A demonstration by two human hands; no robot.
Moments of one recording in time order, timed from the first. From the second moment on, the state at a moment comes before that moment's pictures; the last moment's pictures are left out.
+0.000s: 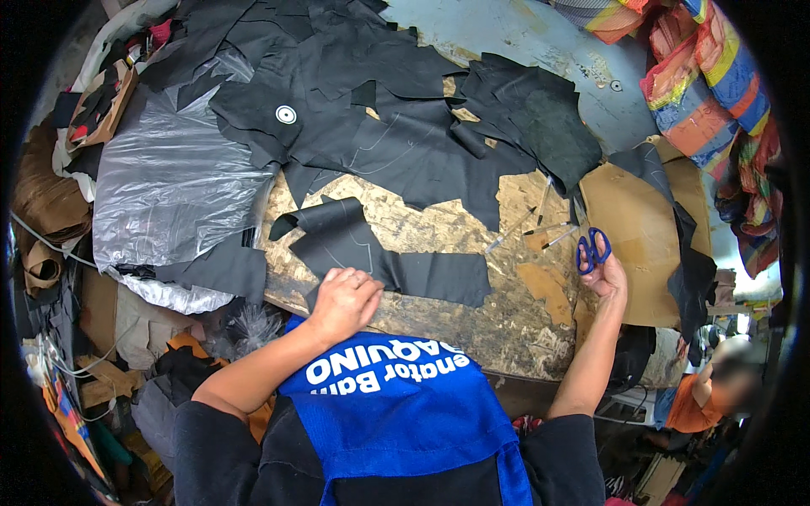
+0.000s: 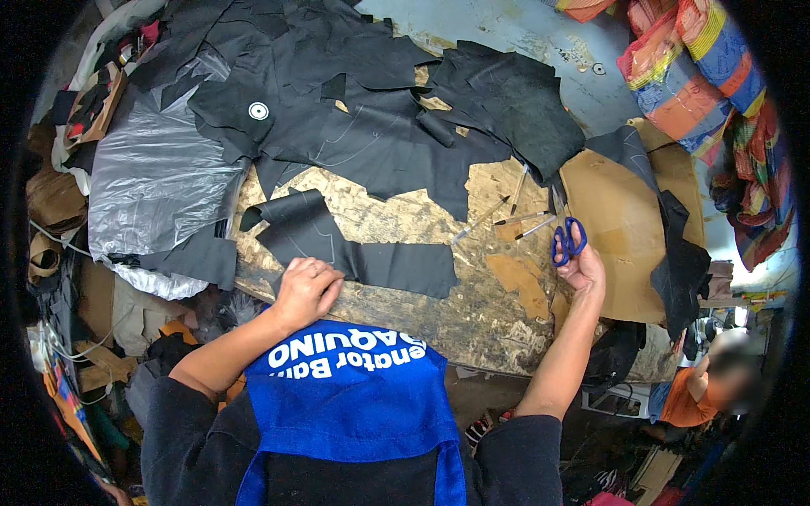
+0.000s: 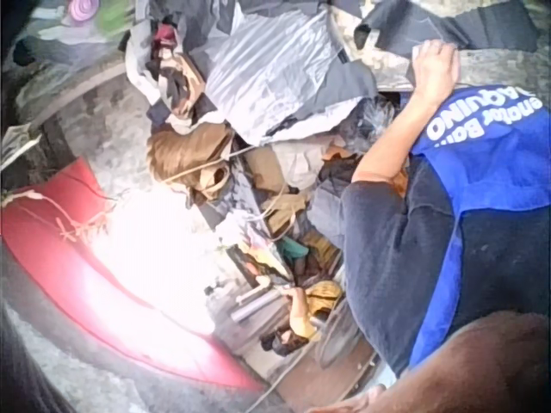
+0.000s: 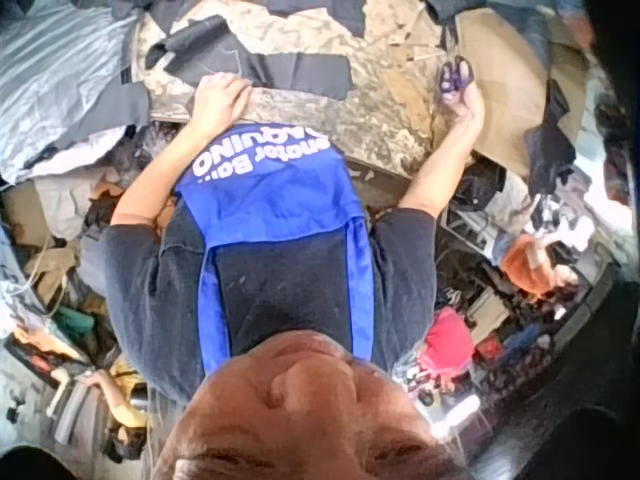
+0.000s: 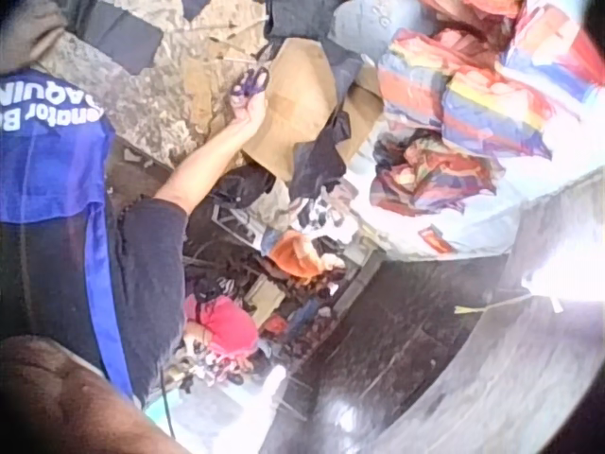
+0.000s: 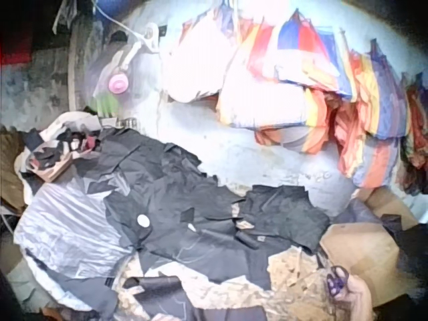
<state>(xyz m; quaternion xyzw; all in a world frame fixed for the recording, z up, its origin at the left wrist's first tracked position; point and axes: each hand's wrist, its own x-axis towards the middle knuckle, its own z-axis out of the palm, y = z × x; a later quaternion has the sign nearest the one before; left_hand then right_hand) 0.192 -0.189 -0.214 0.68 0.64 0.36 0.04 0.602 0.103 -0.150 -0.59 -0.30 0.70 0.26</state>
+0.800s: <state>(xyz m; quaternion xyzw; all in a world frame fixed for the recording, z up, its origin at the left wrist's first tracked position) 0.219 -0.178 -0.195 0.68 0.59 0.44 0.03 0.454 -0.094 -0.142 -0.20 -0.55 0.79 -0.18</state>
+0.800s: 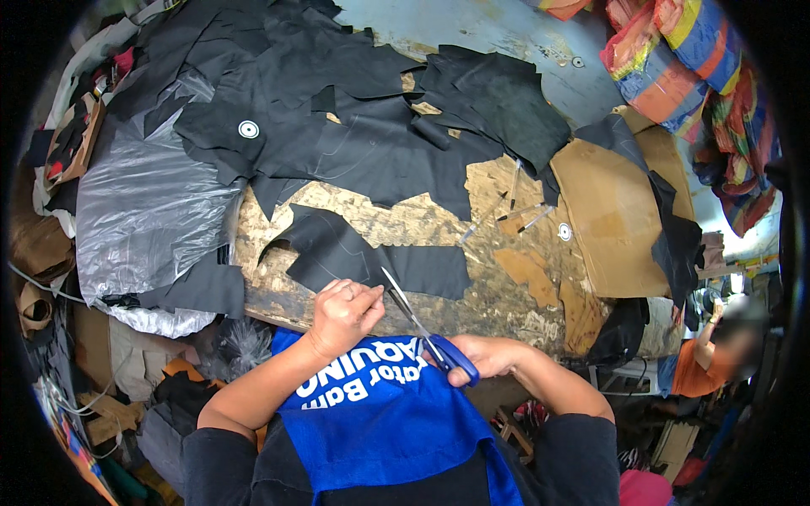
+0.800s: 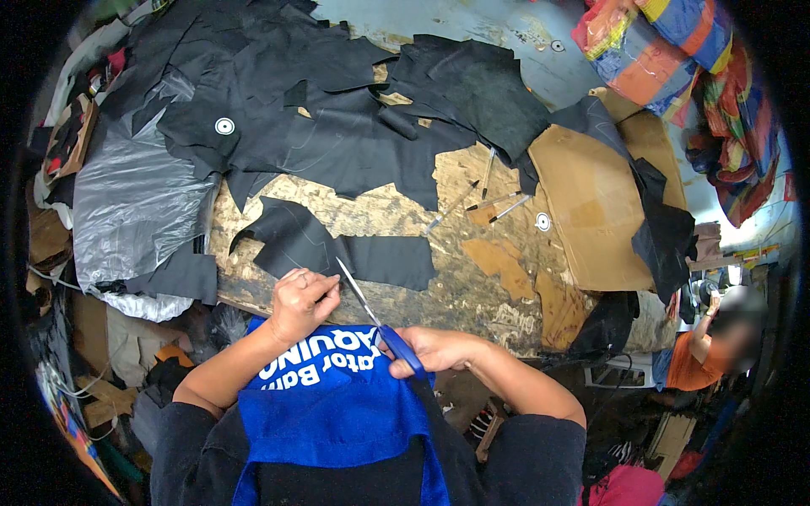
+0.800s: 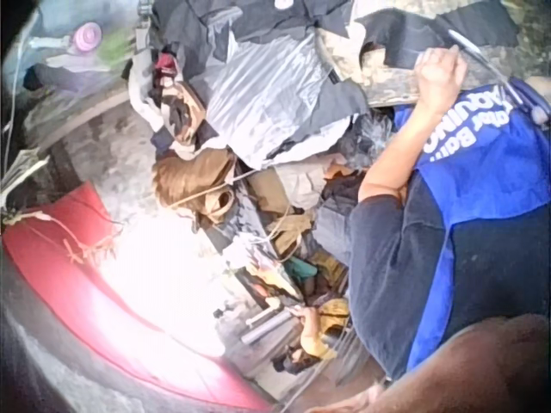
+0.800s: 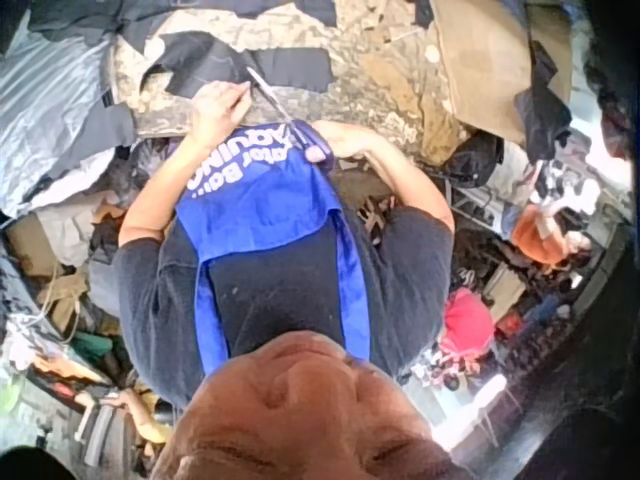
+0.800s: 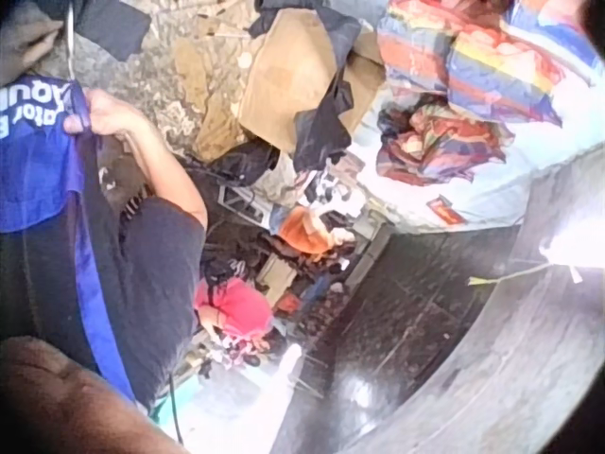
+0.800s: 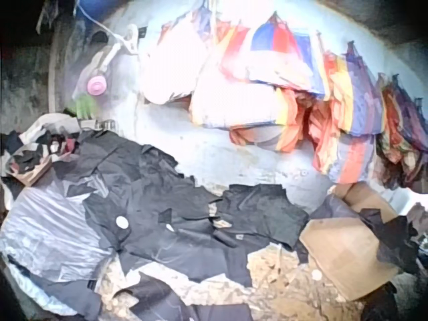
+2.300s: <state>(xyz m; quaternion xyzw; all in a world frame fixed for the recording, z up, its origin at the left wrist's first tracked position) 0.155 -0.143 -0.113 0.54 0.39 0.59 0.46 0.393 -0.059 -0.121 -0.19 -0.63 0.71 0.26</state>
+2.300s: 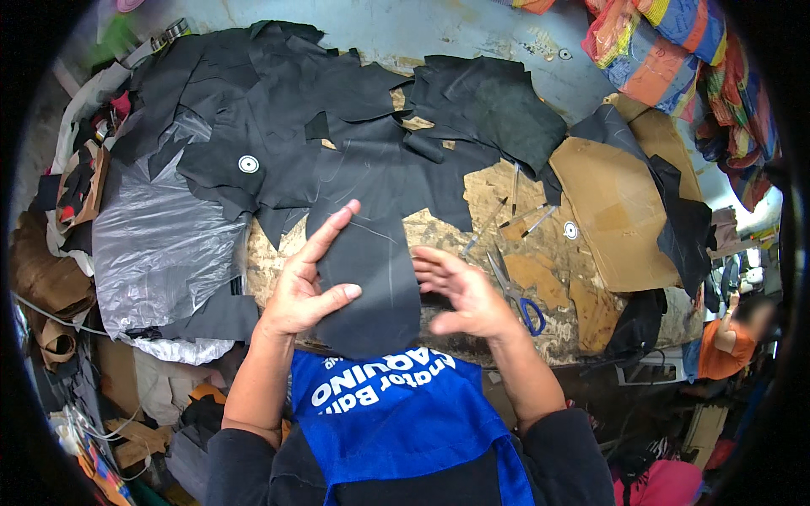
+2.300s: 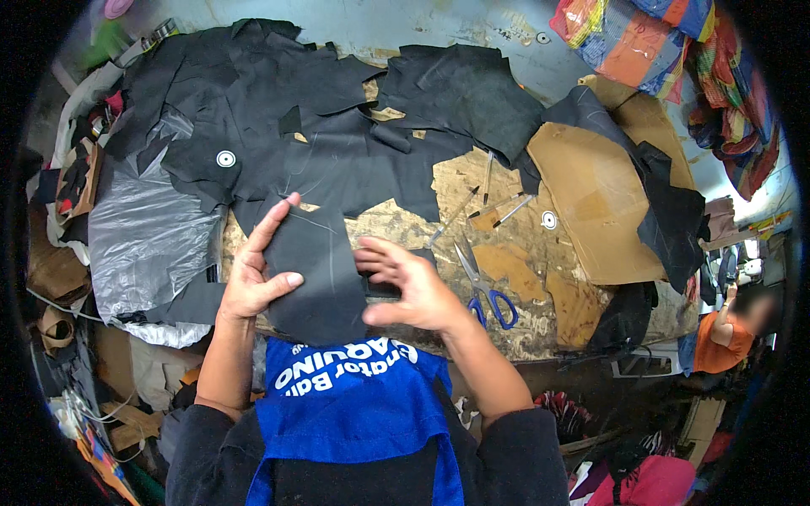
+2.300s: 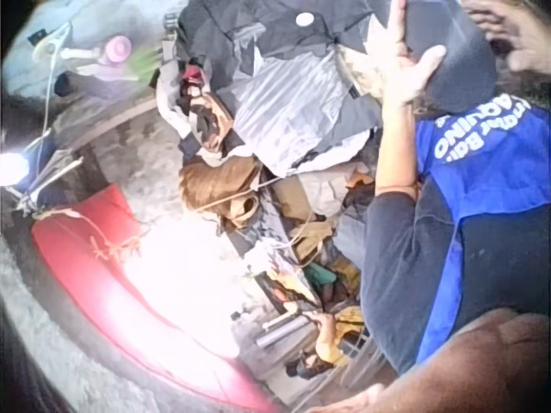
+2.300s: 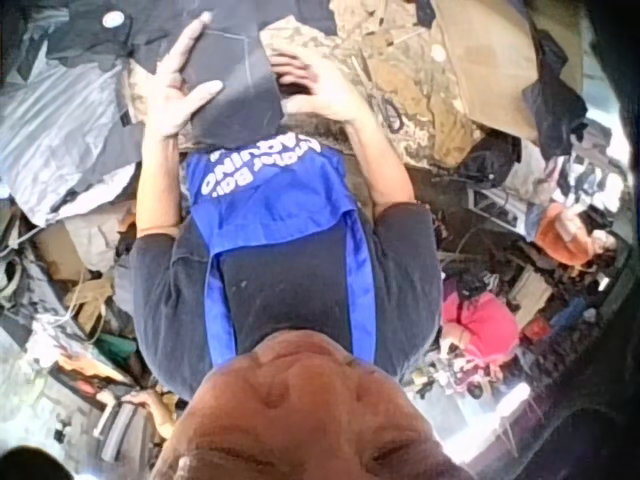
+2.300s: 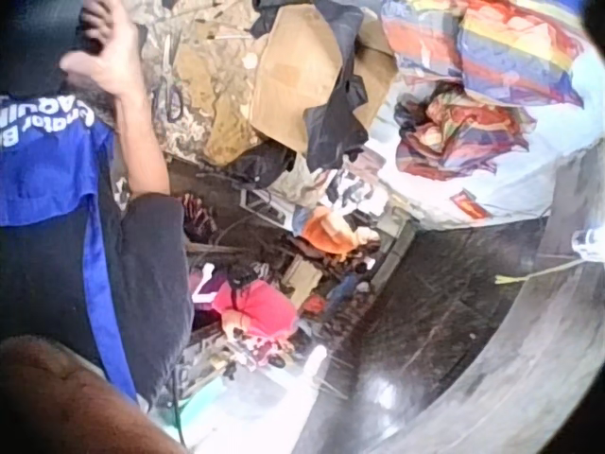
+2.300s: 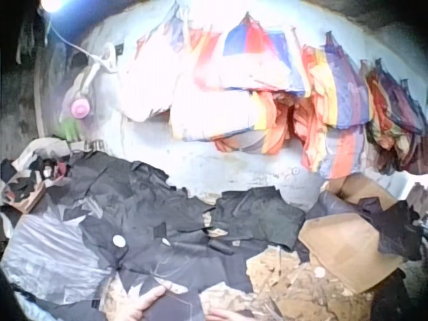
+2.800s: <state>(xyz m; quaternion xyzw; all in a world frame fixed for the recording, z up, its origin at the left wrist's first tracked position) 0.197 -0.107 -0.194 0.65 0.72 0.22 0.10 0.600 0.128 0.022 -0.43 -0.41 0.30 0.75</state>
